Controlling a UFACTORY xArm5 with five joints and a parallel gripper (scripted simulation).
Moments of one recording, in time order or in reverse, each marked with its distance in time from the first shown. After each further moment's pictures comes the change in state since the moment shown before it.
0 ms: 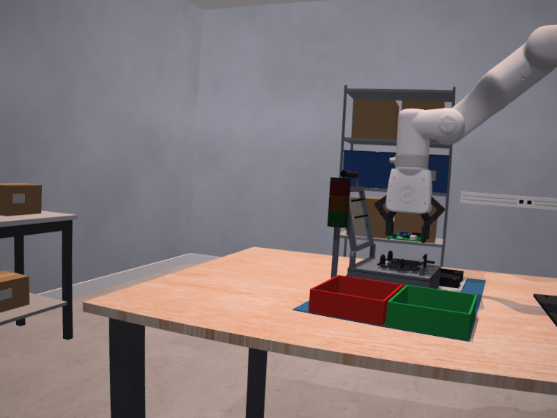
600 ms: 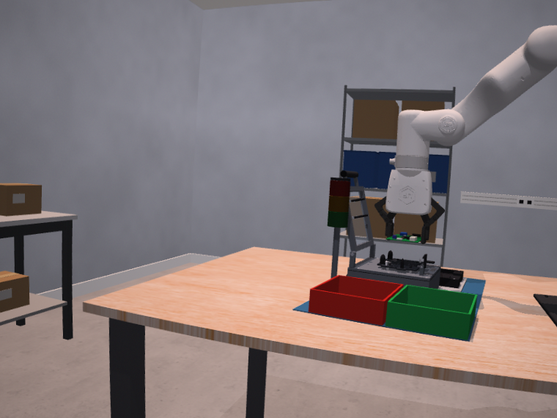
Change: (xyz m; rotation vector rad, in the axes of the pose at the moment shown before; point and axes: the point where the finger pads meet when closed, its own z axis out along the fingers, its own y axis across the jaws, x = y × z) arm 0.000 0.000 0.003 0.000 0.000 0.000
